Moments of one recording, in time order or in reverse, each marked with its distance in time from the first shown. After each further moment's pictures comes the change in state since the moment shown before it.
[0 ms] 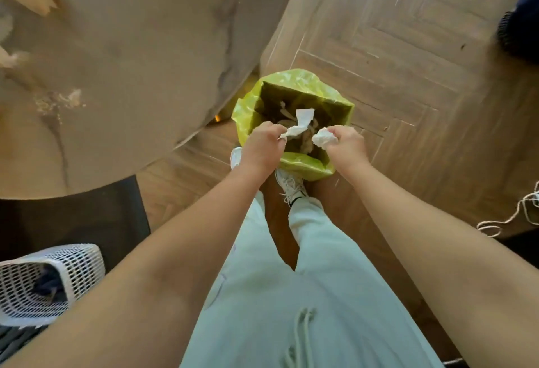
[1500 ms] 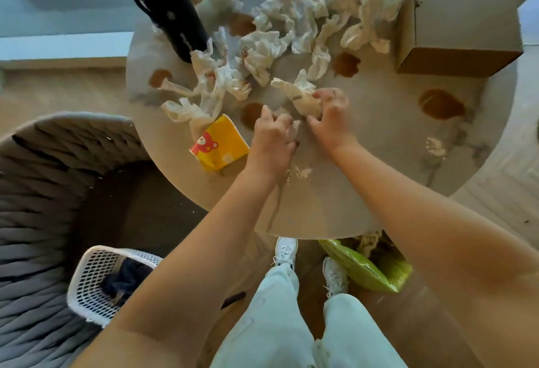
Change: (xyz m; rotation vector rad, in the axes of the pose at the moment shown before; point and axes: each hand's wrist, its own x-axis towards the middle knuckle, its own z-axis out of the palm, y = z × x) left_hand -0.045 -0.125 -0.302 -0.006 0.609 -0.098; right_hand -0.051 -0.394 0.095 -0.160 0.174 -0.874
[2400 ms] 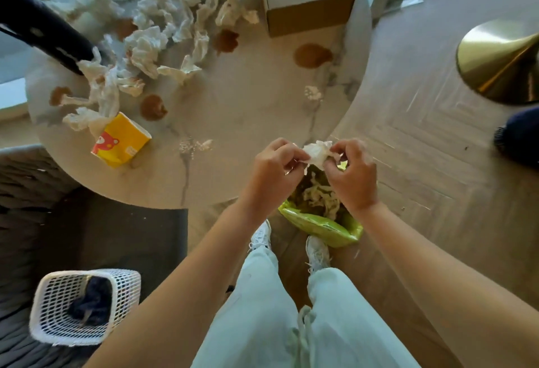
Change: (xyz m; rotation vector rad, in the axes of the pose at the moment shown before) left_hand -0.121 0.146 0.075 -0.408 -0.082 0.384; right_hand -0.207 0.155 -0.105 0.095 0.479 0.037
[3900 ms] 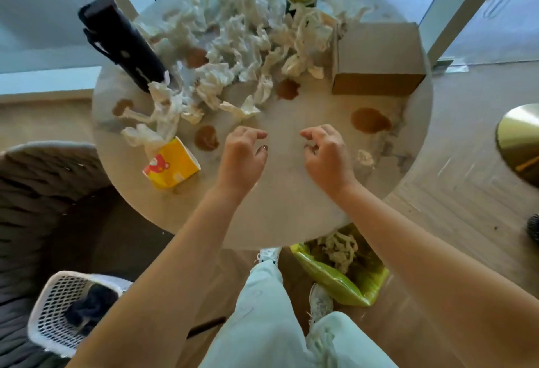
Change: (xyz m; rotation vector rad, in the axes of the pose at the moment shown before) left_hand 0.078 -0.095 -0.110 0.318 0.199 -0.331; right_hand 0.122 -0.099 0.100 0.016 -0.367 -0.155
